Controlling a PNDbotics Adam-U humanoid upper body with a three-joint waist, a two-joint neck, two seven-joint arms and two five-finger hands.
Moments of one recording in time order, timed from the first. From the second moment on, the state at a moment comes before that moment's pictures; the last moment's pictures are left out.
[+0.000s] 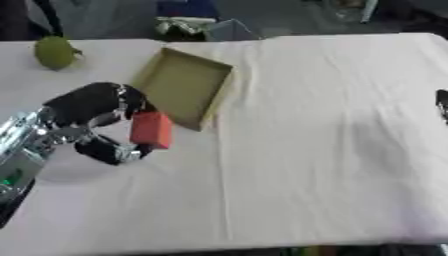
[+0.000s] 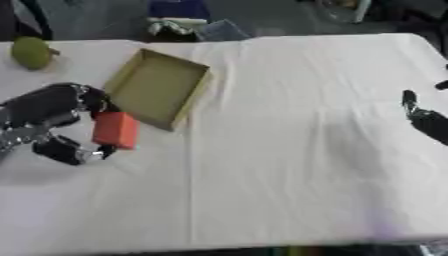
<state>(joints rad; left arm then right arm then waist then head) -0.43 0.69 -0.20 -1.66 -0.71 -0.31 -0.28 -0.46 -0.43 -0.10 -1.23 0.52 -0.10 -0.22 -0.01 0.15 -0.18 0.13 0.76</state>
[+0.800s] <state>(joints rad) -0.82 0.48 -0.19 -0.98 -0.94 -0.38 -0.15 -0.49 -0.40 -0.08 -1.23 0.51 -0.11 -0.21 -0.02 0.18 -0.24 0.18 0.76</state>
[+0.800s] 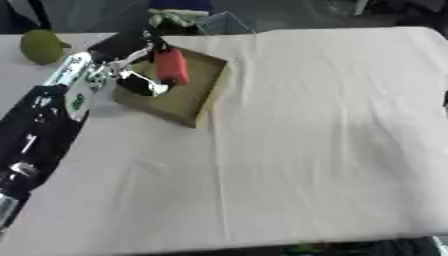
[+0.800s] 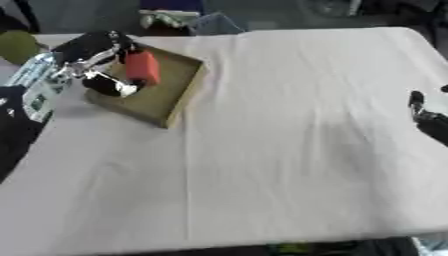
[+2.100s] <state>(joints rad) -0.80 0.67 -0.06 -1.02 -0.96 -0.26 -0.13 -0.49 -0.38 -0.07 -1.23 0.51 -0.12 -0.20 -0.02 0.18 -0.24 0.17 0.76</state>
